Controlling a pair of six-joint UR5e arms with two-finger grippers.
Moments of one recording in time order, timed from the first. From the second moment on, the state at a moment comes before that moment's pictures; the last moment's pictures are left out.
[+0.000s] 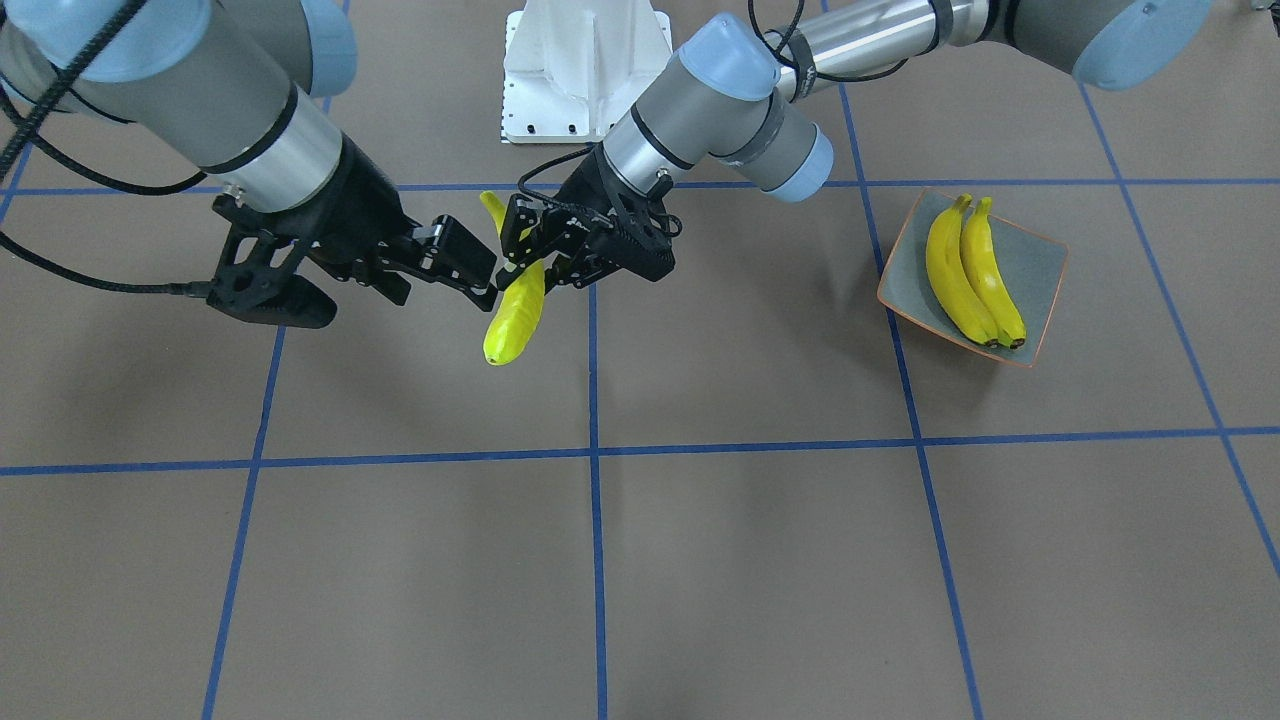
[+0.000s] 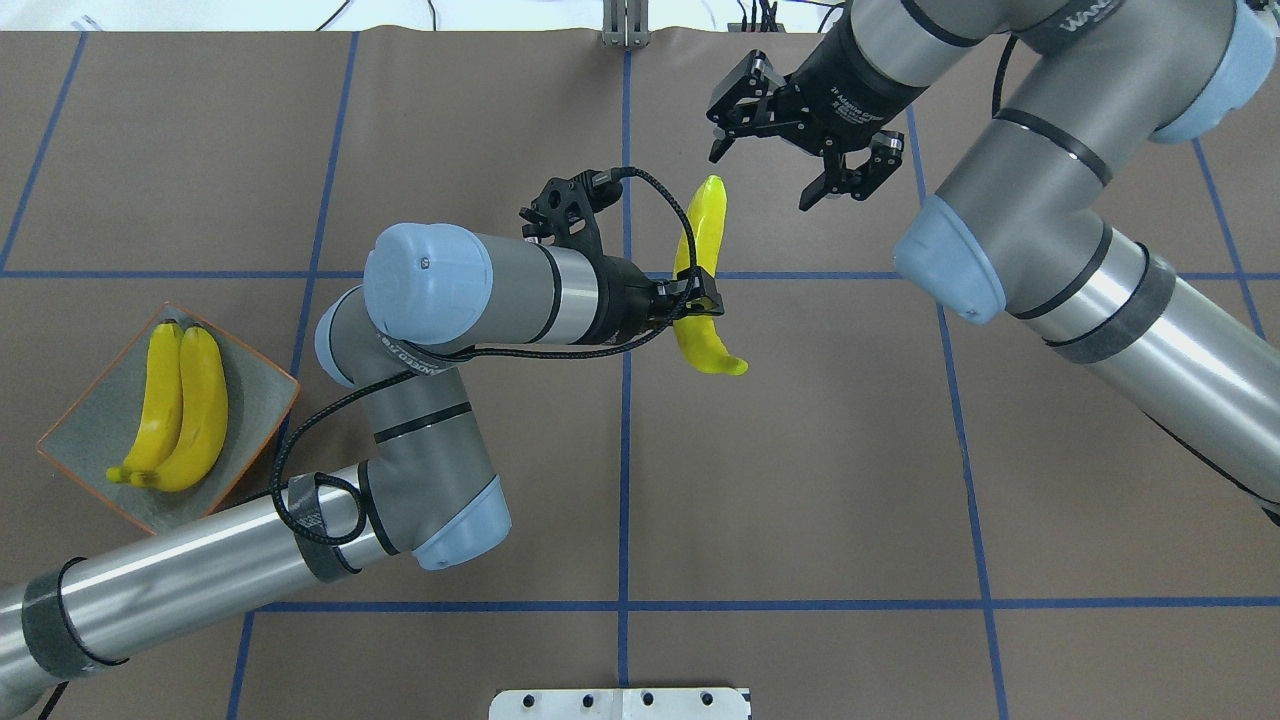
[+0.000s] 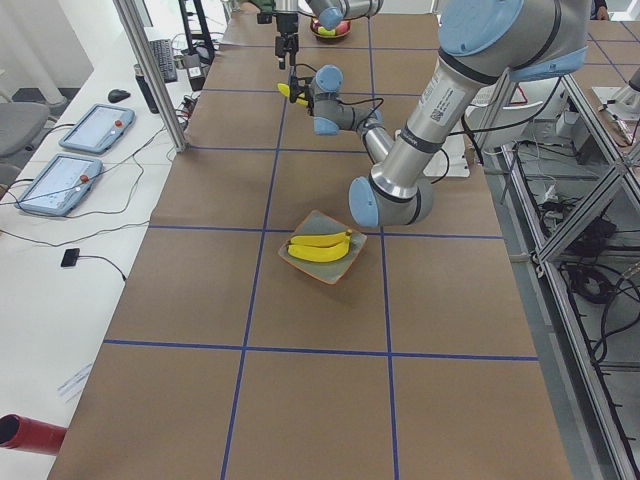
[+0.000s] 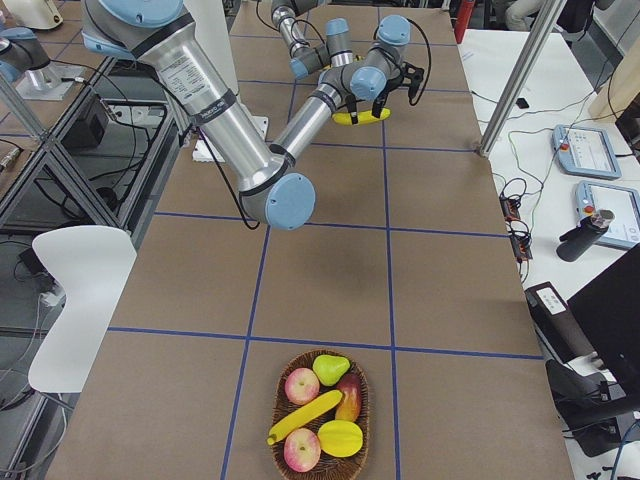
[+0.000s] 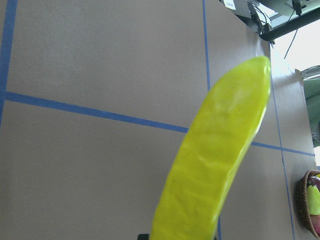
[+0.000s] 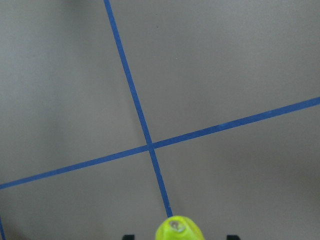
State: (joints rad) left arm -0.53 -2.33 -1.48 -2.44 -1.81 -1.53; right arm 0.93 -0.91 1.78 -1.47 2.35 1.39
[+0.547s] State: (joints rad) left arm -0.71 -2.04 -1.65 -2.41 -2.02 -1.53; right arm 1.01 -1.09 1.88 -1.47 2.31 1.21
